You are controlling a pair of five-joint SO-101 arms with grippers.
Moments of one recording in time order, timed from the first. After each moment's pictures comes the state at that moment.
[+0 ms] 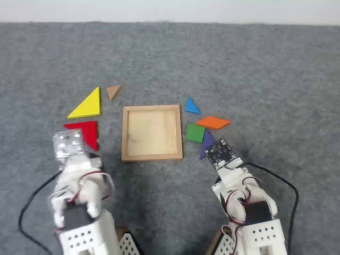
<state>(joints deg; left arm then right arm) -22.6 -100.2 93.5 65.1 2.0 -15.6 -94.6 95.7 65.8 21.0</state>
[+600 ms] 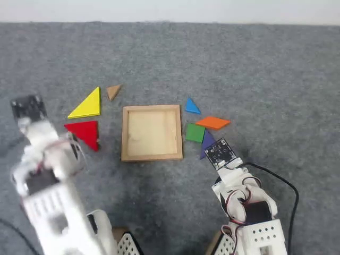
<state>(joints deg) -32.7 -58.2 57.2 64.5 -0.6 -15.6 -94.6 95.7 65.8 21.0</state>
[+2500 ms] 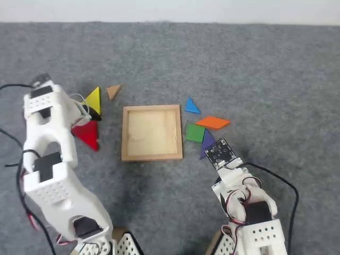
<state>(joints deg) -28.4 22.7 5.1 73.7 20.6 -15.6 -94.6 95.7 65.8 21.0</state>
